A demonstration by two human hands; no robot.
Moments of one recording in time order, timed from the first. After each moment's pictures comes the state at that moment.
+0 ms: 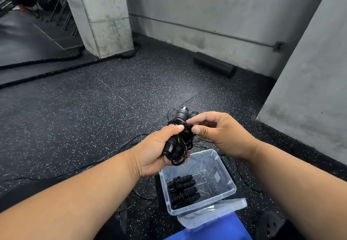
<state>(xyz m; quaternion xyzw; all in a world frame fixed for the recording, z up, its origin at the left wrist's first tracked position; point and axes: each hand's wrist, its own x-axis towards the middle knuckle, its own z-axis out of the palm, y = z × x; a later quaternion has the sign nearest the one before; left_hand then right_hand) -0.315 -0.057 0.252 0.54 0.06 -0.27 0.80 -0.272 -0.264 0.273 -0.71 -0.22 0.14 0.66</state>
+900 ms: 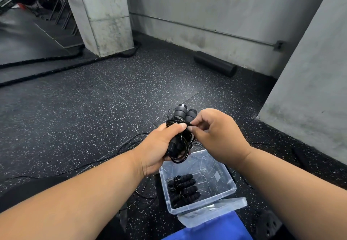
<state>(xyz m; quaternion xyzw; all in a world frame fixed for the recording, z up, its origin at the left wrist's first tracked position) -0.311 -0.065 0.247 0.59 0.06 -0.16 0.79 -0.284 -0.248 0.269 -0.89 -0.23 -0.11 0.38</state>
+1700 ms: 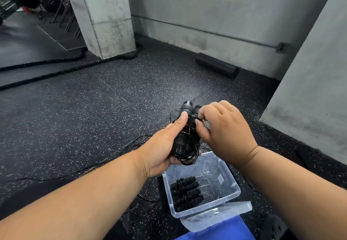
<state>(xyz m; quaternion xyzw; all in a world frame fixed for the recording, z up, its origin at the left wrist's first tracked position) -0.310 -0.062 0.258 0.58 0.03 -0.22 0.78 -0.276 -0.244 0.282 -0.88 -0.31 -0.32 0.16</state>
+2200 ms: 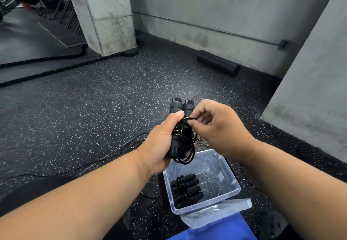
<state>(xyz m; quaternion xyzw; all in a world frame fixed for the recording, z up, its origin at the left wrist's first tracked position) -0.307 -0.065 0.249 0.53 0.07 -0.14 0.83 -0.281 -0.234 0.289 -0.83 -0.24 -0.06 0.50</state>
